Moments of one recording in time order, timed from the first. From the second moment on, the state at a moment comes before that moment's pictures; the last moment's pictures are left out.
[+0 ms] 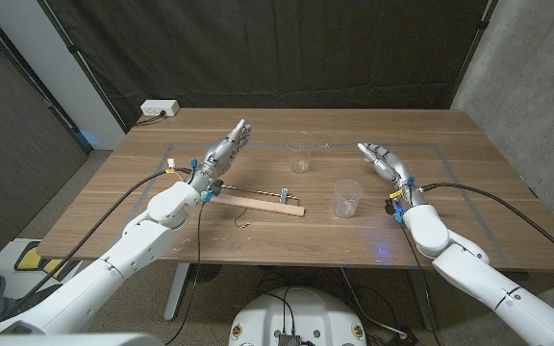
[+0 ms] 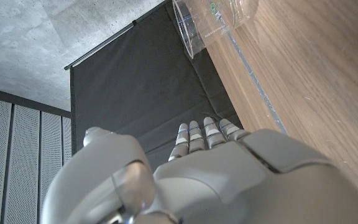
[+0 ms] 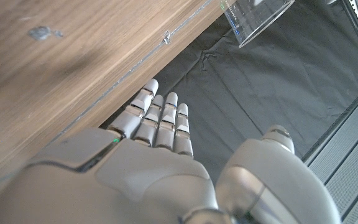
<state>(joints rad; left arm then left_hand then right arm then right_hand) 1.02 0.68 0.37 -1.66 -0.59 -0.26 -0.05 0.56 0.12 -0.30 0.09 0.31 0.07 0.05 0.20 0.19 0.06 0.02 0.21 0.19 0.01 0.02 0.19 0.18 -0.09 0.03 0.20 0.18 -1.14 -0.68 -0.36 -1.70 0.09 0.16 -0.39 0.40 -0.05 -0.05 0.02 0.41 0.31 0.03 0.23 0.19 0.38 0.06 0.23 0.19 0.28 -0.01 0.20 0.19 0.40 -0.05 0.21 0.18</state>
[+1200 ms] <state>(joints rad) 1.01 0.71 0.32 -1.64 -0.63 -0.22 -0.02 0.55 0.13 -0.31 0.10 0.31 0.09 0.05 0.20 0.19 0.11 0.01 0.22 0.19 0.06 0.01 0.20 0.18 -0.04 0.03 0.22 0.18 -0.88 -0.59 -0.39 -1.34 0.45 0.37 -0.02 0.40 -0.01 -0.04 0.03 0.39 0.33 0.03 0.23 0.19 0.38 0.07 0.23 0.19 0.29 0.00 0.20 0.19 0.40 -0.05 0.21 0.18</state>
